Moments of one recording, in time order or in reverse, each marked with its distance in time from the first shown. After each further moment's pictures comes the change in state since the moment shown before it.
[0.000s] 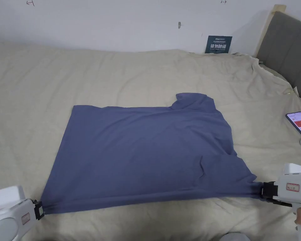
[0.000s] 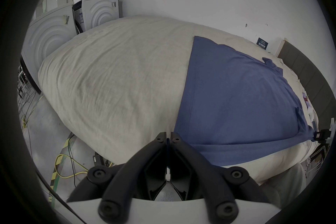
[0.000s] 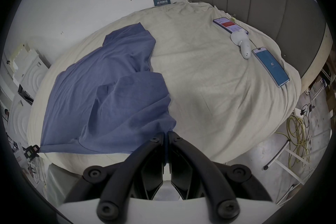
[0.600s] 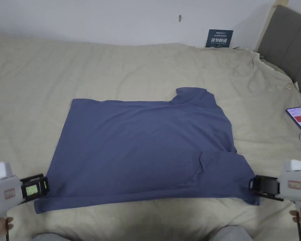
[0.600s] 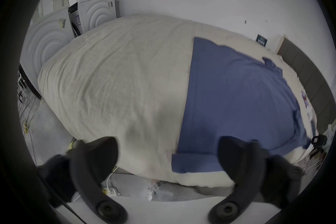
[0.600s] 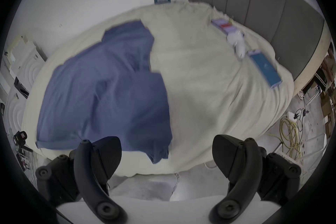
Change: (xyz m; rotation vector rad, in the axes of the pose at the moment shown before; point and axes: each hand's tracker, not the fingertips) left arm -0.016 0.053 0.025 -0.014 -0.033 -0.004; right arm 0.007 0.010 0.017 0.030 -0.034 0.036
